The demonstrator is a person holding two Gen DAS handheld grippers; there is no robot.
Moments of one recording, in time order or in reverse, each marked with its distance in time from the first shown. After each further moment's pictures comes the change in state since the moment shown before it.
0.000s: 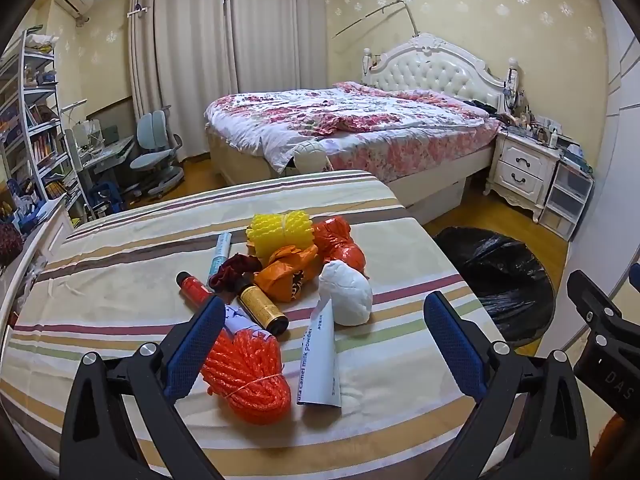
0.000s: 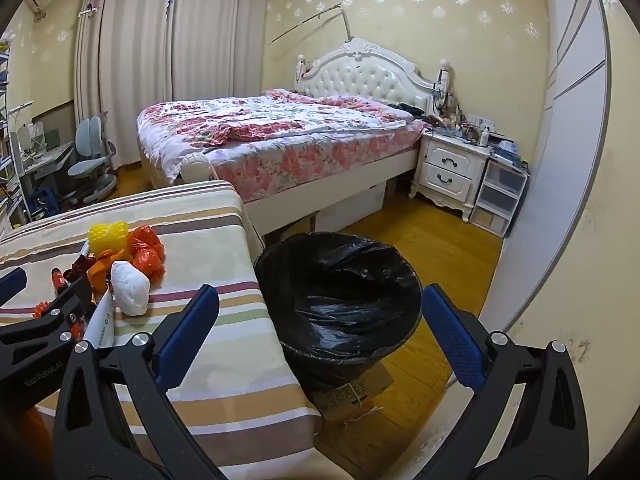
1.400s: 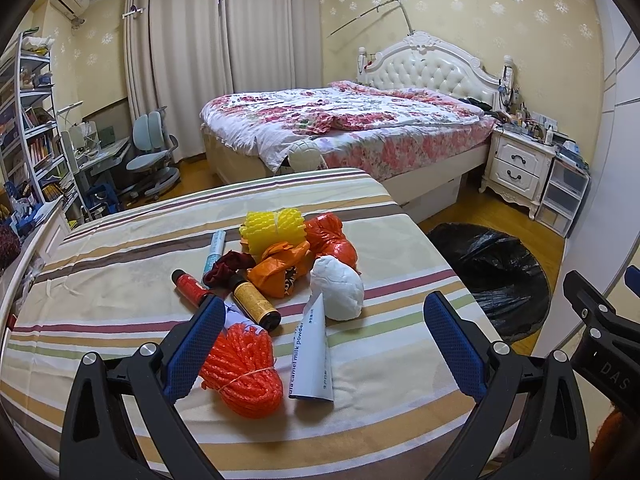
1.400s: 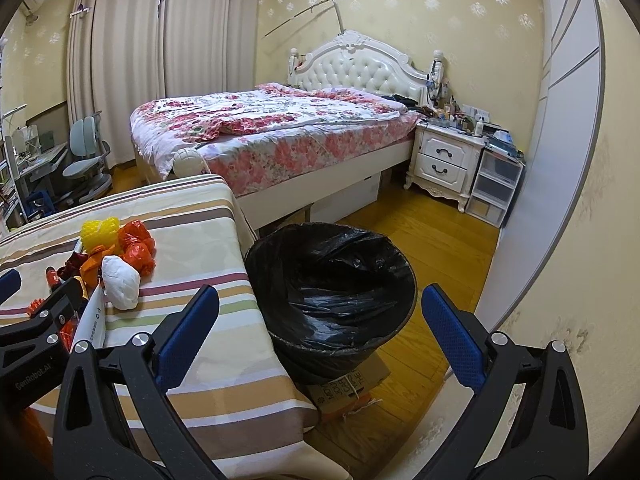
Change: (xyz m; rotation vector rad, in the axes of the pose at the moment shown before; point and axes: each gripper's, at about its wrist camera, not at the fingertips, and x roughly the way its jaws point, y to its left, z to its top) left arm -0.004 -0.006 -0.004 0.002 0.008 -0.015; right arm 0.002 -0.013 -0.007 0.010 0.028 -0.011
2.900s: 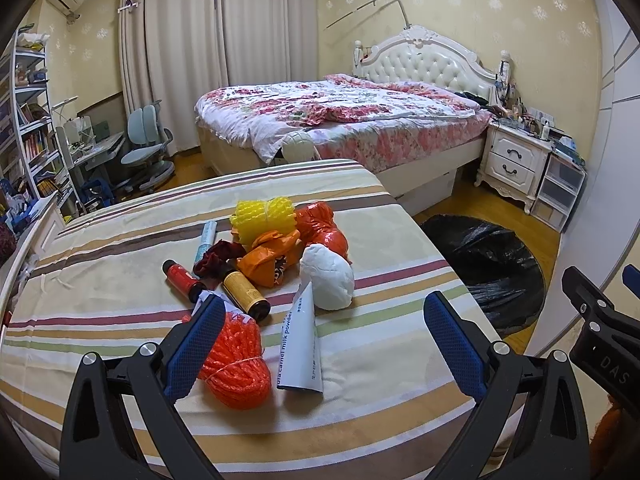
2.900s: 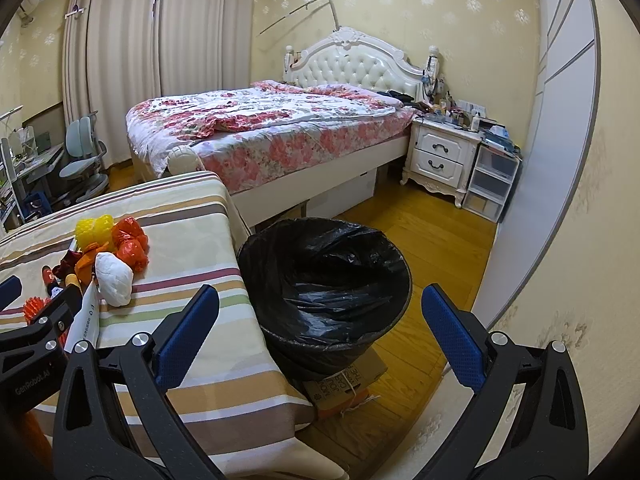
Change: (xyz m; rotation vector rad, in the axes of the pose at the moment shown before) left arm 0.003 -0.016 -0.018 0.004 0.019 -0.012; right arm 0.001 -0.009 -0.005 0.010 0.008 -0.006
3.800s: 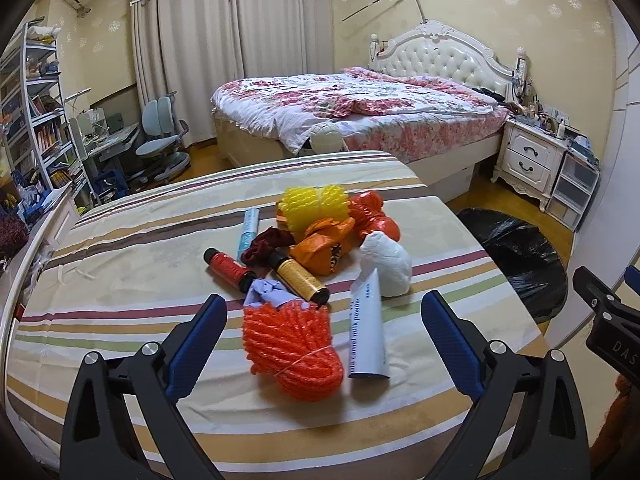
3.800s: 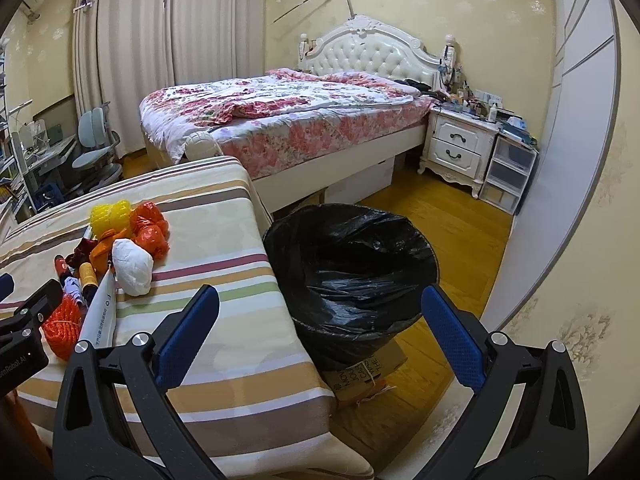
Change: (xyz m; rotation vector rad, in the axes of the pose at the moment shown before) left arm -0.007 0.051 0.000 -0.021 0.047 0.052; right arm 0.006 0.024 -0.010 -0.015 0.050 0.061
